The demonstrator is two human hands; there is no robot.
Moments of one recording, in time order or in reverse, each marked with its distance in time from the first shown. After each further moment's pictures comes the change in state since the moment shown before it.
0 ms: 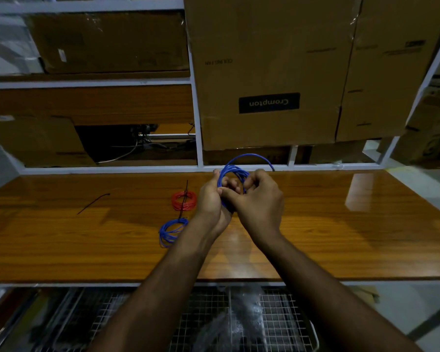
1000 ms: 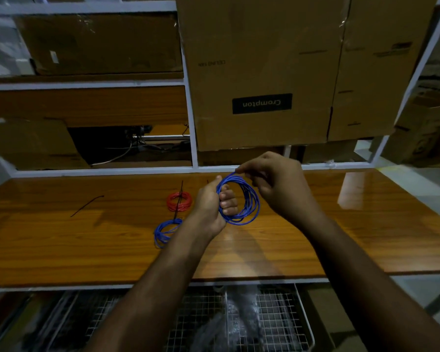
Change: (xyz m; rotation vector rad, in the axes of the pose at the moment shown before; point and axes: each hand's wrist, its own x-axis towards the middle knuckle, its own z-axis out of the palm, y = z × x) left_hand 0.006 -0.005 -0.006 0.027 -0.088 -0.216; right_hand 0.038 -0.004 -0.069 -0.213 -0.293 -0.514
